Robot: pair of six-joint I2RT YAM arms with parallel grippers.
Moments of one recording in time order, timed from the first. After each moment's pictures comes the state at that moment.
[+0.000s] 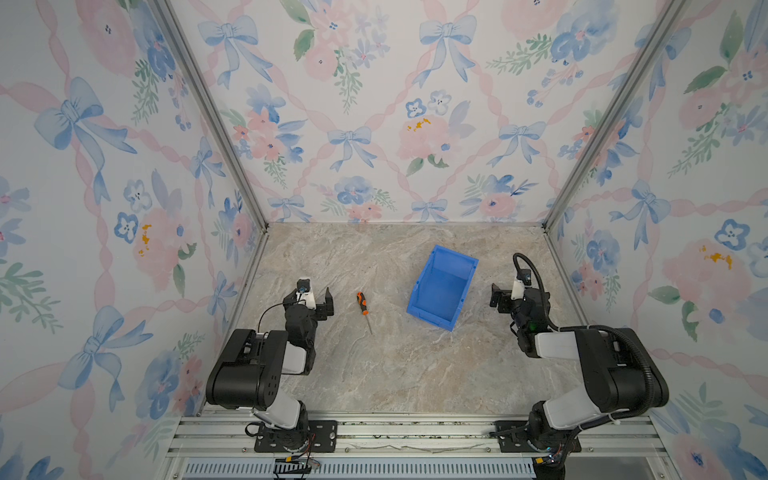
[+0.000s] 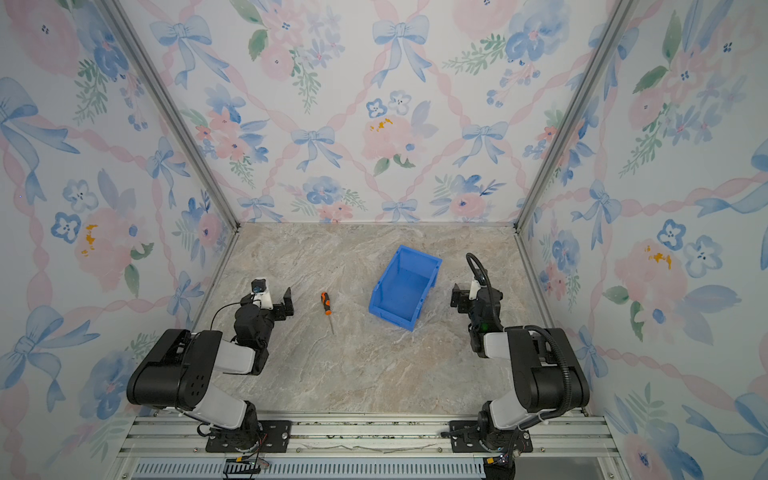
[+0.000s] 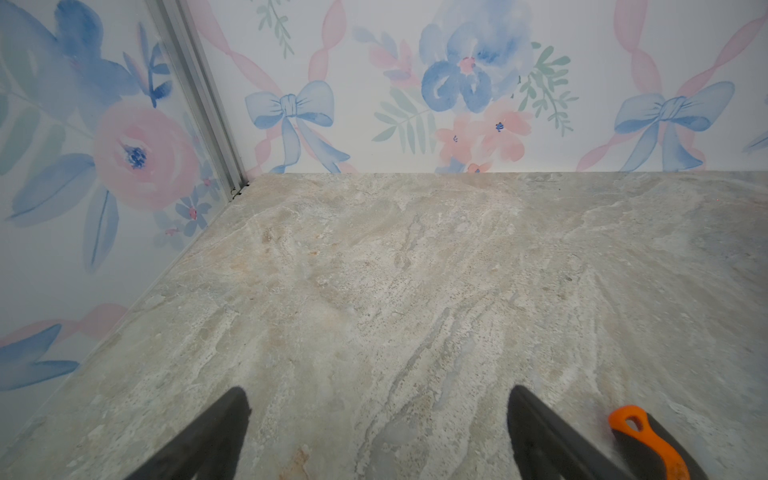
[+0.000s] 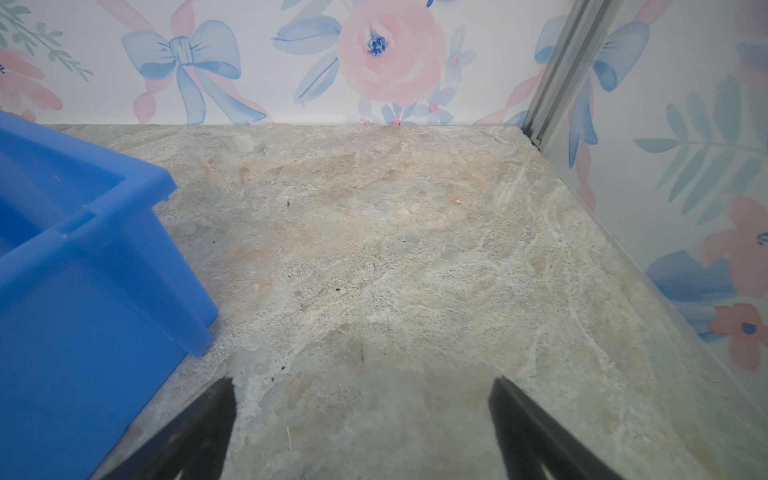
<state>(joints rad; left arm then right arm) -0.05 1.56 0.23 1.13 -0.13 0.03 0.04 1.55 0.41 0.79 0.09 0.01</state>
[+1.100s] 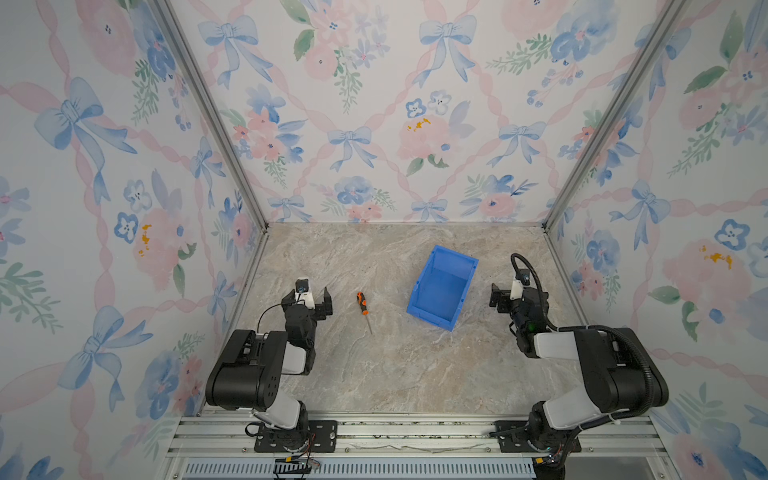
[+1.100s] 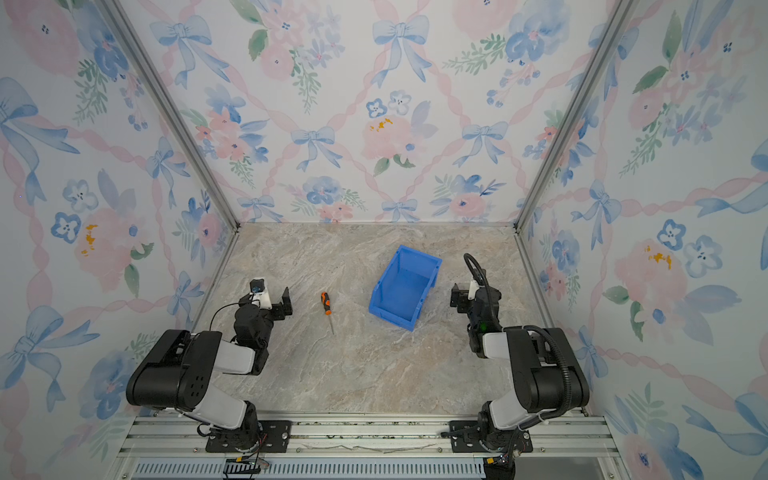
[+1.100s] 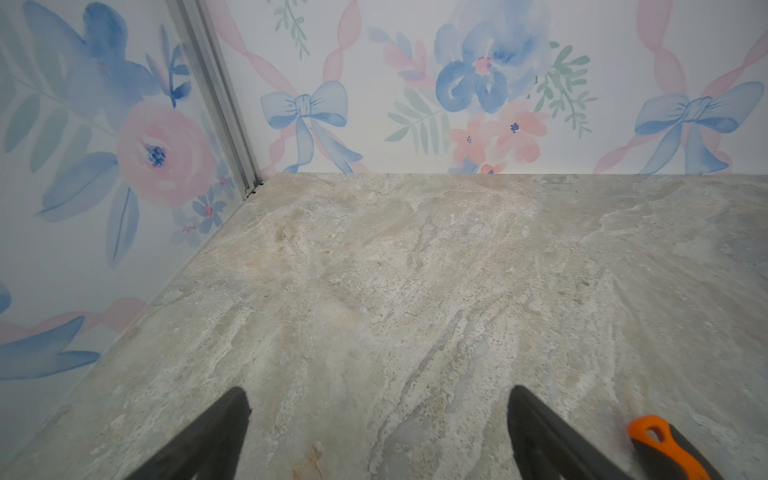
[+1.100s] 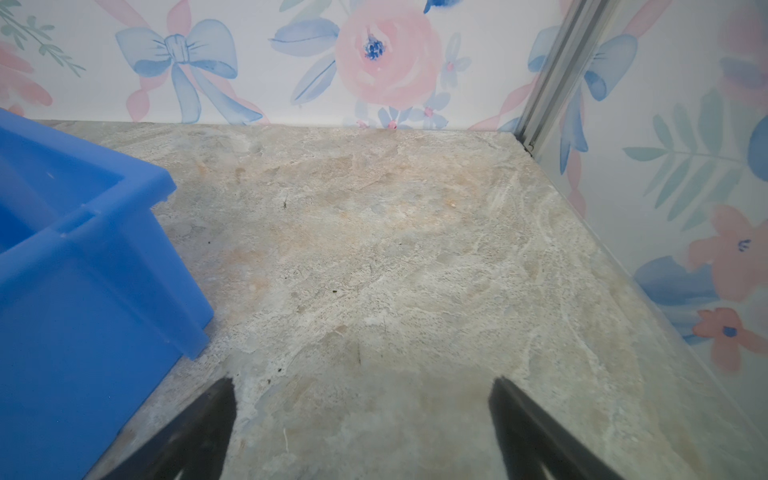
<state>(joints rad) -0.05 1.54 0.23 1.12 -0.18 0.03 0.06 1.54 0.40 0.80 0.13 -0.01</state>
